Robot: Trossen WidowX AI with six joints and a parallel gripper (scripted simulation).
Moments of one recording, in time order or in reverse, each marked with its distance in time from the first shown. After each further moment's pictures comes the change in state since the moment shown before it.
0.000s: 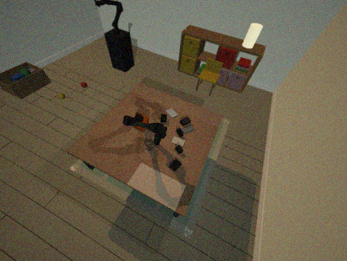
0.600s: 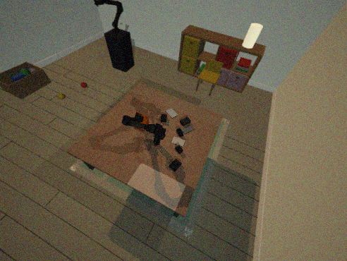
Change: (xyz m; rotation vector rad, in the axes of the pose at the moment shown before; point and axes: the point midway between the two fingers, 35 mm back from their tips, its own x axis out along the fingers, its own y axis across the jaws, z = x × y) arm -0.006 0.000 -0.014 0.001 -0.025 -0.002
